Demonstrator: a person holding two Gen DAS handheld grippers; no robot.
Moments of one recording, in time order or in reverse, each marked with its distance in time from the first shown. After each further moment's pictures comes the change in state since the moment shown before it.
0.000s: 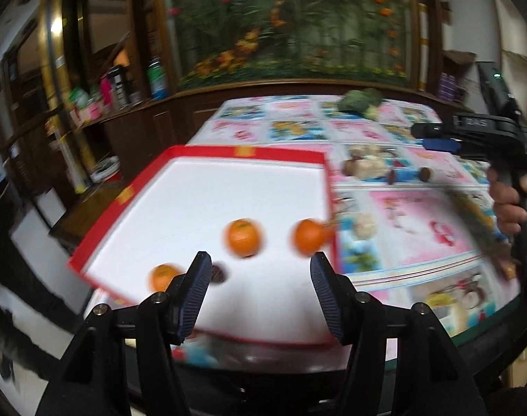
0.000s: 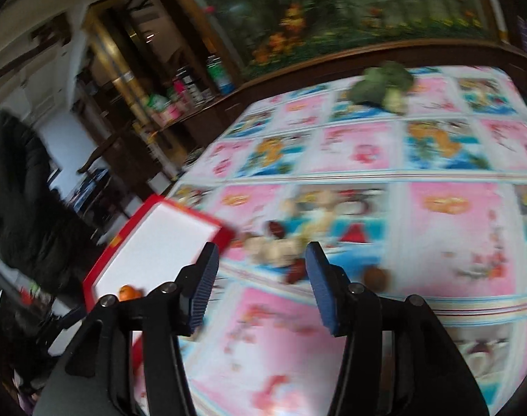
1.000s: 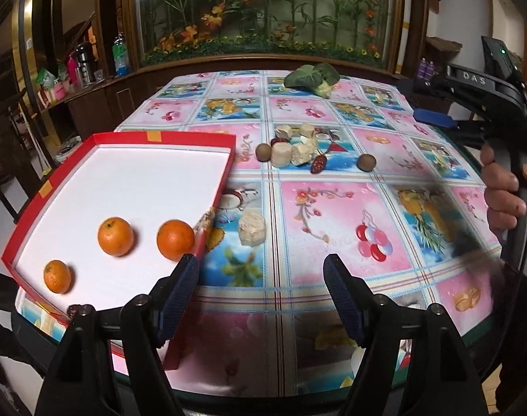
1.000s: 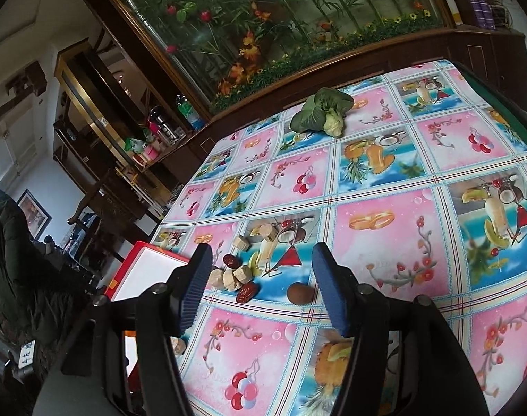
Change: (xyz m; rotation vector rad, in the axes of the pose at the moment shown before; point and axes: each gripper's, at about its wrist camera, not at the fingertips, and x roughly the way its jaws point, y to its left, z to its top) left arm 0.022 -0.083 0.013 -0.030 0.114 -0.103; right arm -0.054 -0.046 0.017 0.135 -0.101 -0.035
